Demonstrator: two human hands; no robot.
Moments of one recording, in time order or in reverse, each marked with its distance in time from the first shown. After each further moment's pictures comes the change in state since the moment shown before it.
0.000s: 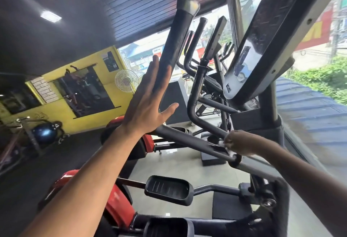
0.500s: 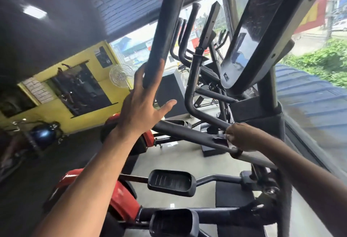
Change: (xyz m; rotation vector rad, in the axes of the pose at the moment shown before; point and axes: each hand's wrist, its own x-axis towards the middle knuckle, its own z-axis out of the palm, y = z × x) left_hand -0.012 0.013 -0.001 -0.044 -0.030 -0.098; right_hand -0.008 -0.002 0.016 0.069 0.092 0.074
